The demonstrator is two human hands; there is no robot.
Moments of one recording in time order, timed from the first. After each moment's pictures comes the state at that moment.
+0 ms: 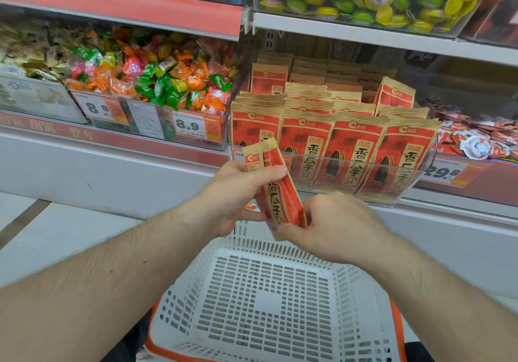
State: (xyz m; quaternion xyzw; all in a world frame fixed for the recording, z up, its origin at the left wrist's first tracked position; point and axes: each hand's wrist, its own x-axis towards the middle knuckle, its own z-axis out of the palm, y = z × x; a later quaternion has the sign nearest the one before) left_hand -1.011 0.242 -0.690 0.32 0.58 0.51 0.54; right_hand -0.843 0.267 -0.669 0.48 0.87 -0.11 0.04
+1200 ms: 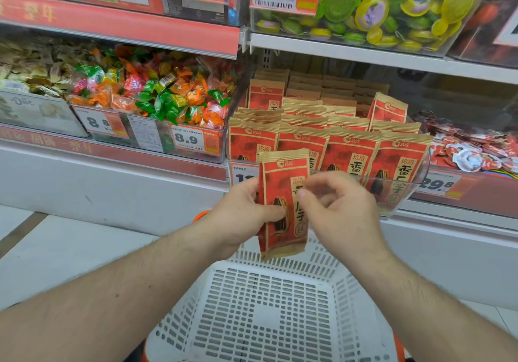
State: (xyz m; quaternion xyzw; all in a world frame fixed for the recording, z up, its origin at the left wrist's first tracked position) left_hand -1.000 0.234 -0.693 0.43 0.54 0.49 0.54; right_hand -0.845 0.267 -0.670 0.49 0.73 -0.29 -0.38
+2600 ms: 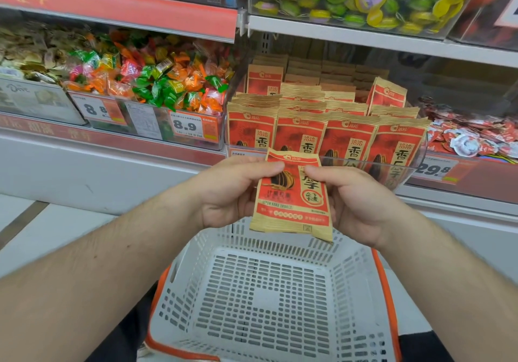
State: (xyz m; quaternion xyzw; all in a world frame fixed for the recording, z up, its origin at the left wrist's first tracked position) left_hand -1.018 0.235 -0.670 0.37 0.46 0.45 0.67; right_hand -0.829 0.287 -0.661 0.45 0.50 -0.70 -0.24
